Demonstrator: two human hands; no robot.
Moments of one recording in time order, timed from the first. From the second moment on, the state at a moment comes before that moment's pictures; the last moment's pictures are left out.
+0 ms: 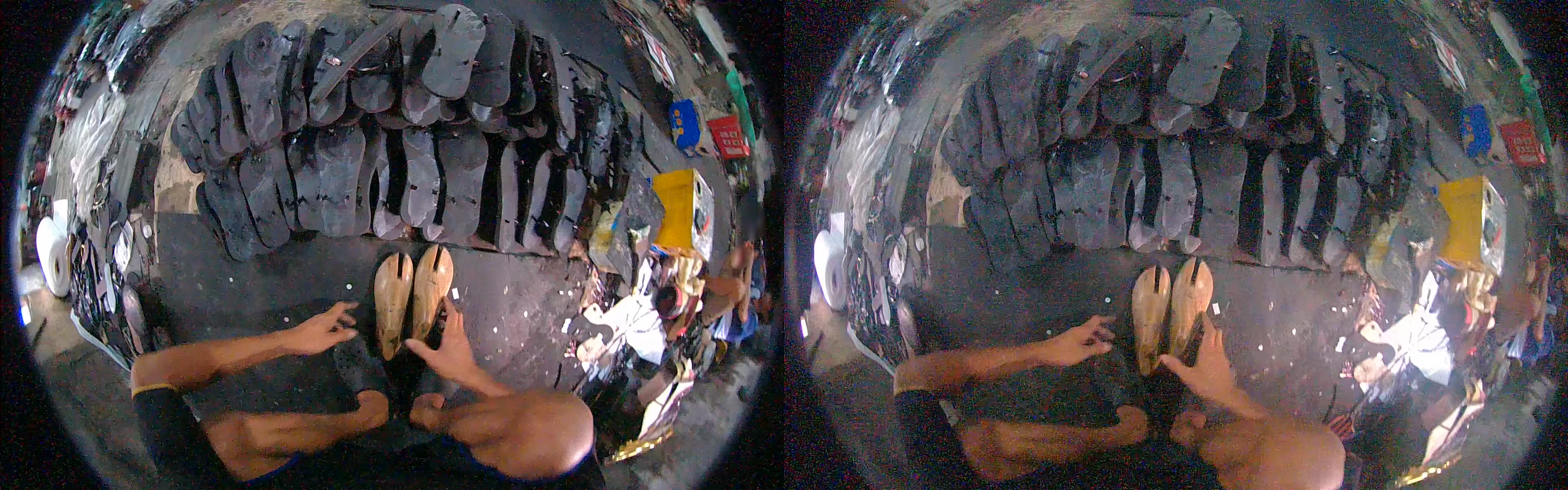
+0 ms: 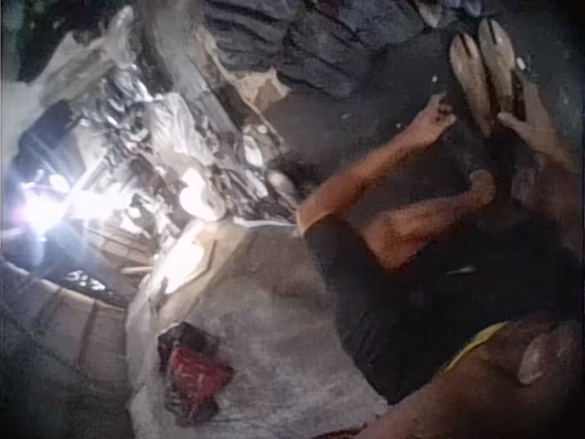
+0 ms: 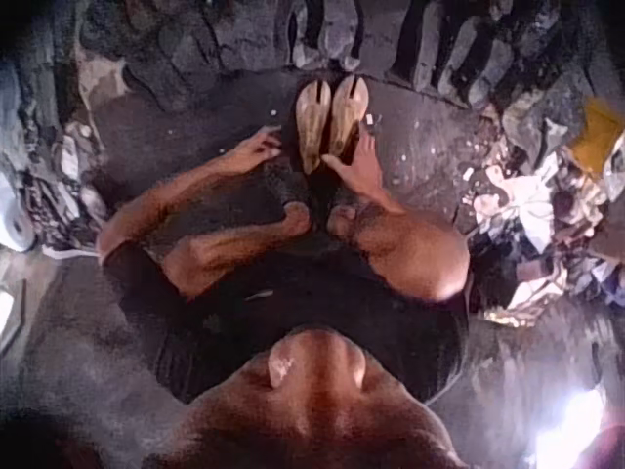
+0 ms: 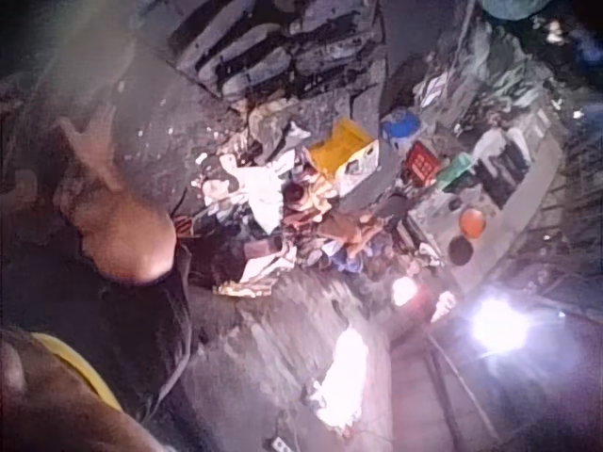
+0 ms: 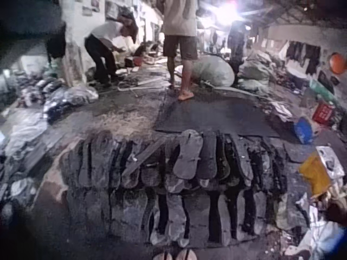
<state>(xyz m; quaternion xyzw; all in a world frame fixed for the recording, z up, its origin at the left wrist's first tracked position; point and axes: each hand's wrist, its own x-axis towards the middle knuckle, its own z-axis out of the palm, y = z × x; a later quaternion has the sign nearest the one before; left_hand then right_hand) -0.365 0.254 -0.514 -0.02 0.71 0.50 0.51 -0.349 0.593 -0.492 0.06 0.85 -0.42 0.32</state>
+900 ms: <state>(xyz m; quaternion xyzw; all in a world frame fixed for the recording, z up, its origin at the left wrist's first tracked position) -0.456 0.494 -0.383 -0.04 0.38 0.83 0.40 -0.374 0.705 -0.395 0.07 0.62 -0.77 0.12</state>
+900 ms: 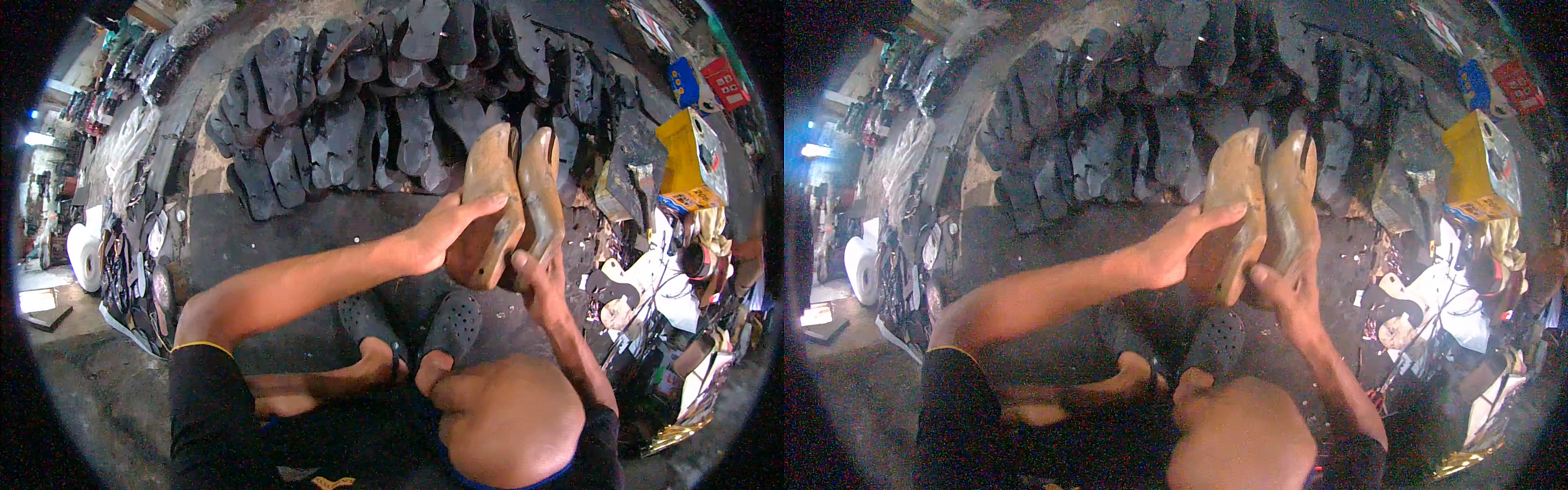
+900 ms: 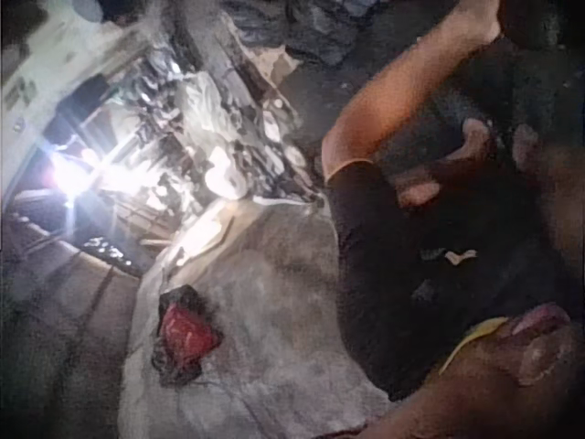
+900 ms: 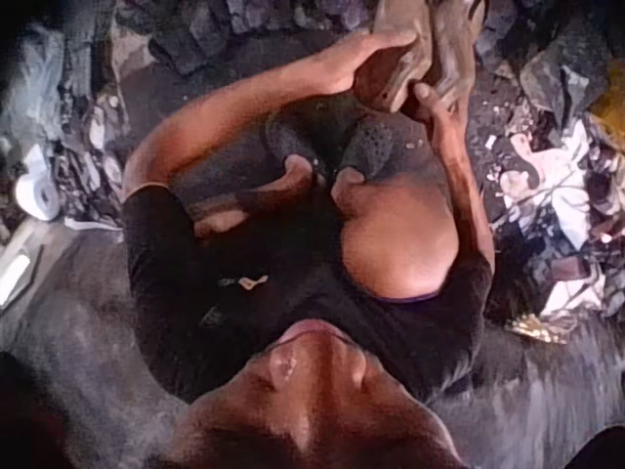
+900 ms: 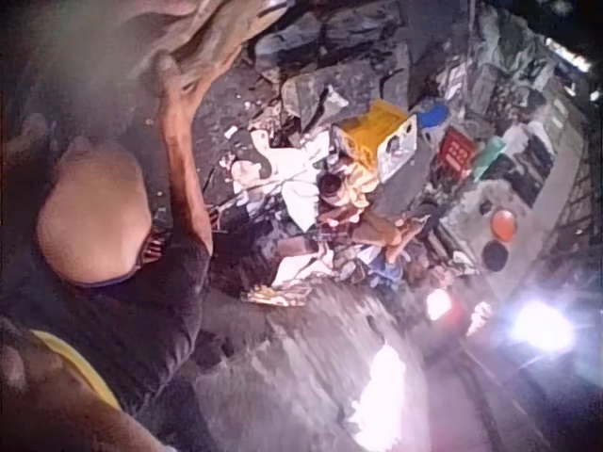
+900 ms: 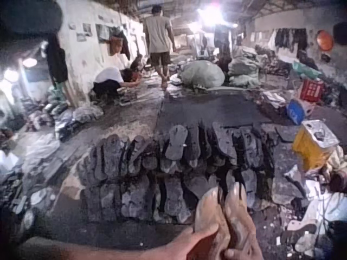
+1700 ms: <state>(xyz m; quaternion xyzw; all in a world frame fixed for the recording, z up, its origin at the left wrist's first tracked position) -0.355 0.521 -0.088 0.36 0.49 0.79 0.07 -0.272 0.721 -0.092 -0.08 0.71 -0.69 -0.10</state>
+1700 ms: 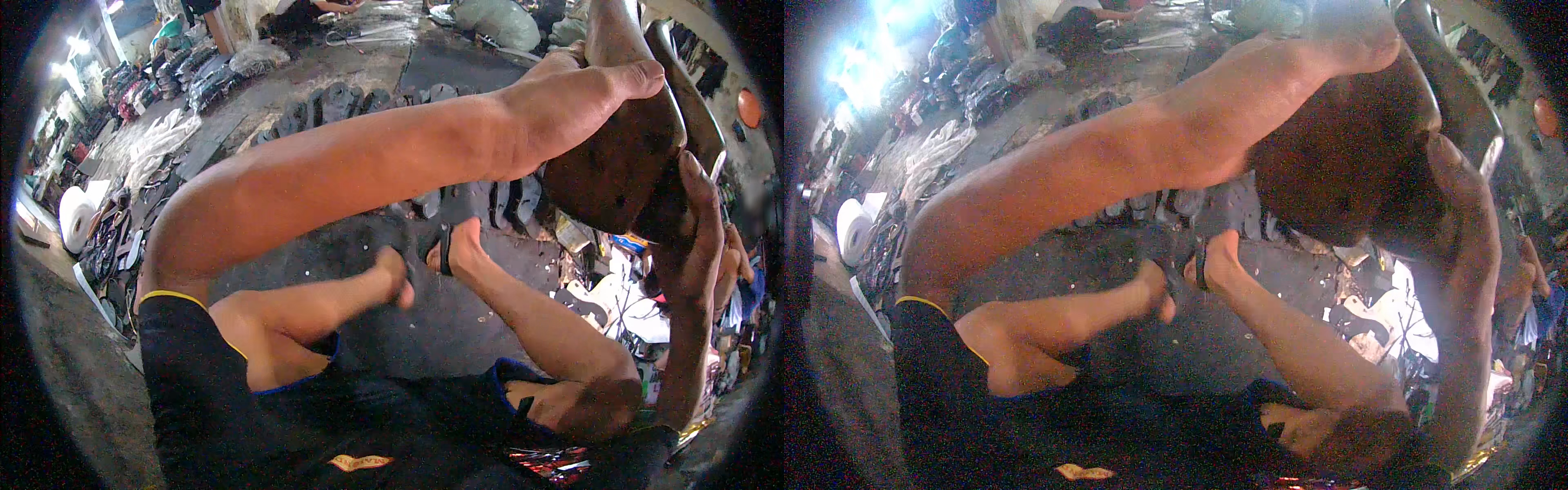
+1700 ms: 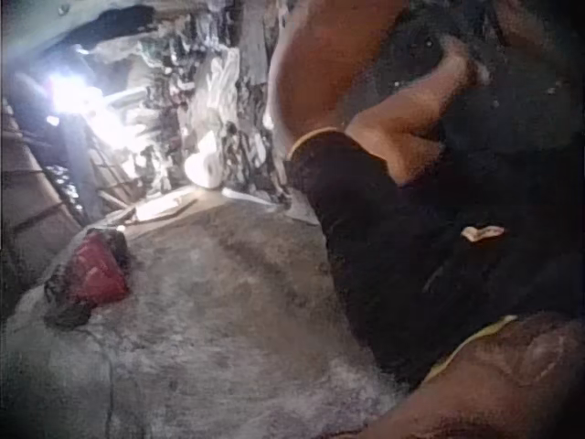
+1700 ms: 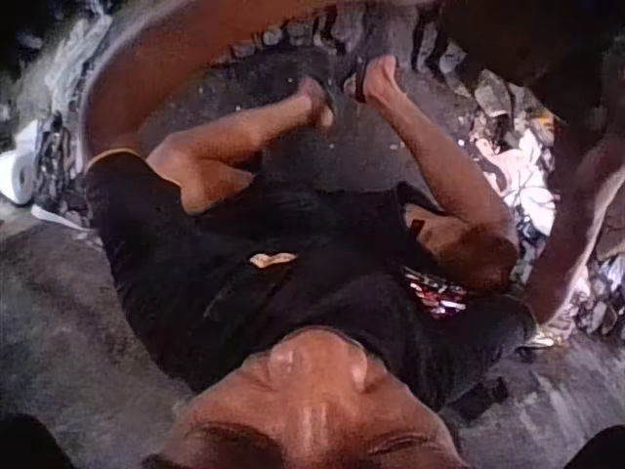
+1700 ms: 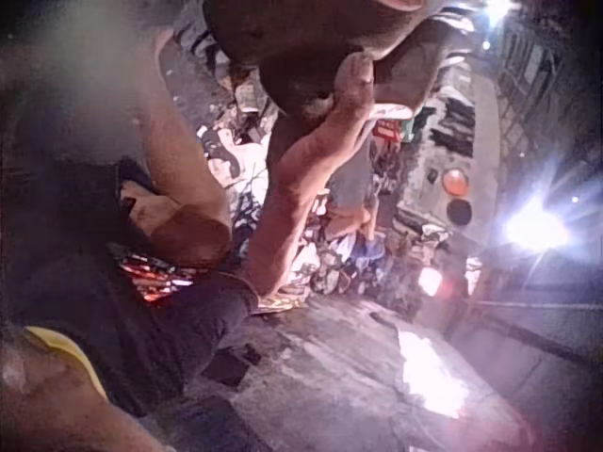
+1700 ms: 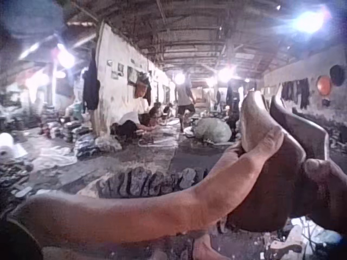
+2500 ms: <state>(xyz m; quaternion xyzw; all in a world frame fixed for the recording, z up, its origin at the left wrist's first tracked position) -0.323 0.418 -0.324 -0.02 0.49 0.86 0.13 -0.278 0.586 -0.308 0.00 0.64 -0.77 -0.02</state>
